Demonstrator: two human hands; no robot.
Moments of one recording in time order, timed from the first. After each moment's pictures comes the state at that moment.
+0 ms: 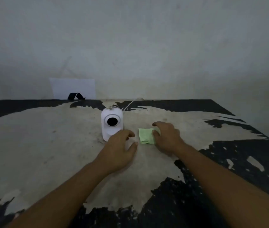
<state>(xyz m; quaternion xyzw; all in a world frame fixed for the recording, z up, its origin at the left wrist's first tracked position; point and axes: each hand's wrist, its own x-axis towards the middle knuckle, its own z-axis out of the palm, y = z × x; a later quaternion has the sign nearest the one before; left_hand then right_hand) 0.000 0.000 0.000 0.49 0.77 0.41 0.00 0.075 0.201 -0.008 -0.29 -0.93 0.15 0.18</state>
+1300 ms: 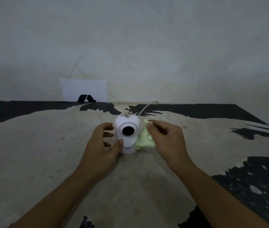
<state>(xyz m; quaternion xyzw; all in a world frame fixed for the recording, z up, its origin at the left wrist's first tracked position) -0.075 -0.032 -0.007 0.34 0.78 0.53 -0.02 0.034 0.125 0.022 -0.20 -0.74 0.49 0.41</state>
